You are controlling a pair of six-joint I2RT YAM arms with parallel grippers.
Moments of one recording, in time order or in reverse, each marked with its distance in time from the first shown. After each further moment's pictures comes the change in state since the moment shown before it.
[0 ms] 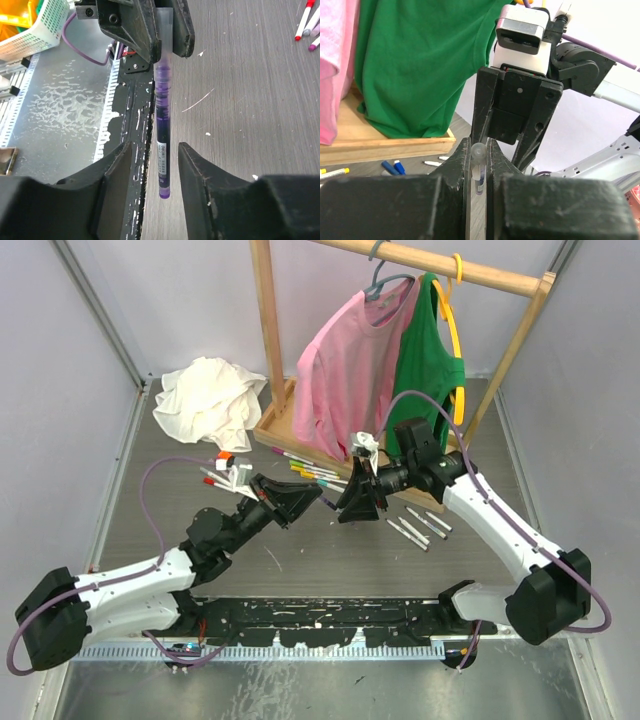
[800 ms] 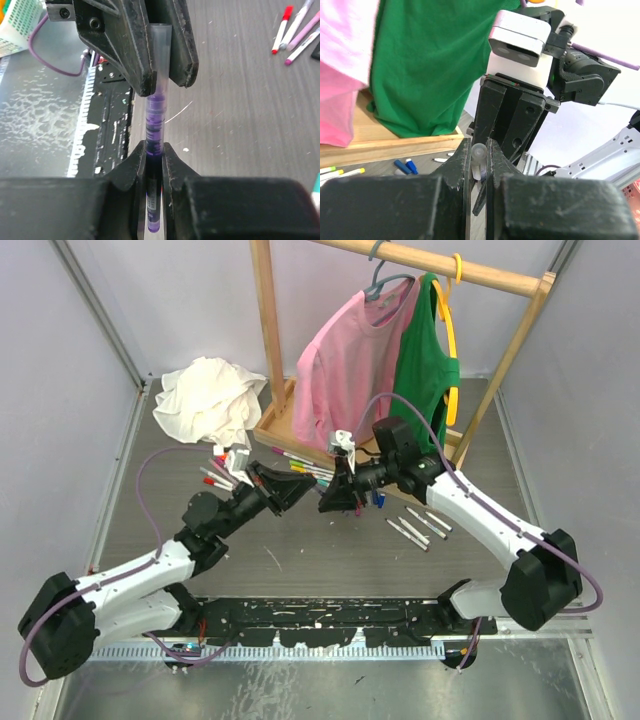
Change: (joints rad) left arm 0.141 0.033 0.026 -0.015 0.159 -0.040; right arm 0.097 0.061 -0.027 0.213 0.138 0.122
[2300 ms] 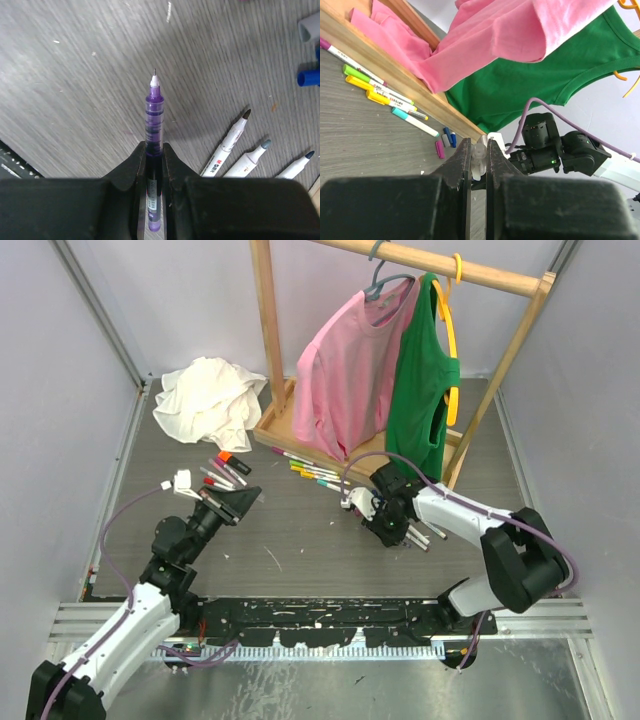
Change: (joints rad) left arm 0.373 -0.467 -0.268 -0.415 -0.011 -0.388; right arm -0.009 0.106 -0.257 -0.291 0.848 -0.242
